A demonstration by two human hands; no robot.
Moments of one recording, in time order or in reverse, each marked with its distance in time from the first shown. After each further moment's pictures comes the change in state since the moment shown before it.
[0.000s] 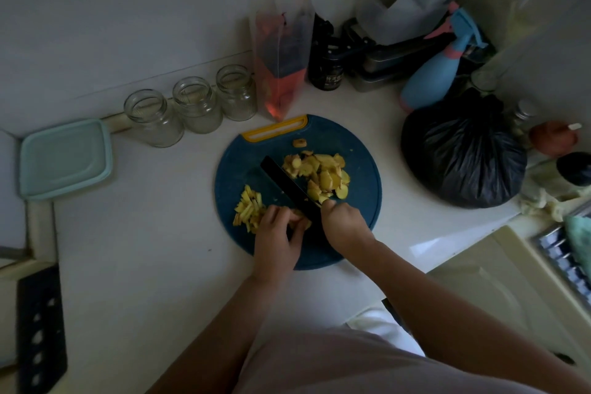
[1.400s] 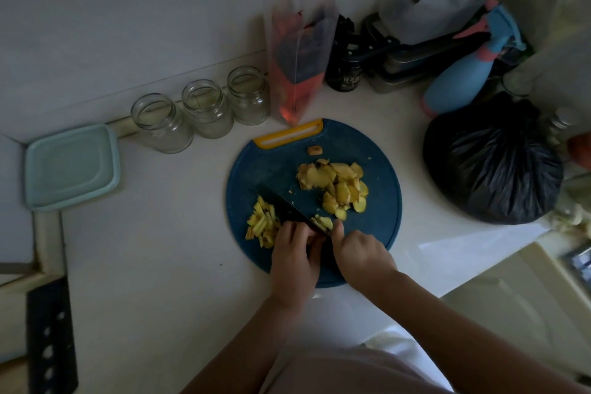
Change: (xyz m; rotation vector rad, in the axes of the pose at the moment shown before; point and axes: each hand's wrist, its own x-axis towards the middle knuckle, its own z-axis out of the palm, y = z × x) left_hand -0.005 0.000 0.007 0.052 0.044 -0.036; right_hand -0.014 0.001 0.001 -0.748 -0.191 -0.280
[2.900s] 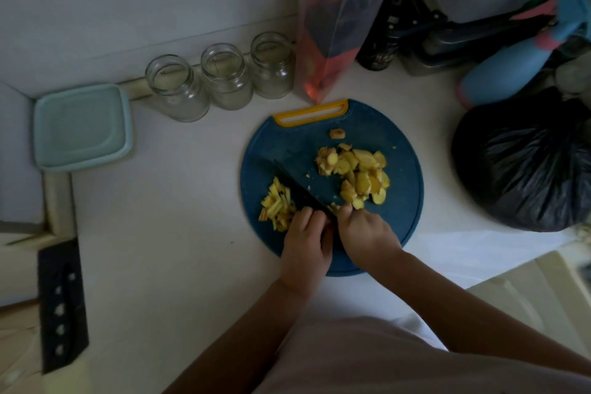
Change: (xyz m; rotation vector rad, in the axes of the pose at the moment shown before) left_hand 0.000 0.002 -0.001 -0.001 -0.019 0.003; right_hand 0.023 -0.007 -0.010 -0.087 0.034 -0.053
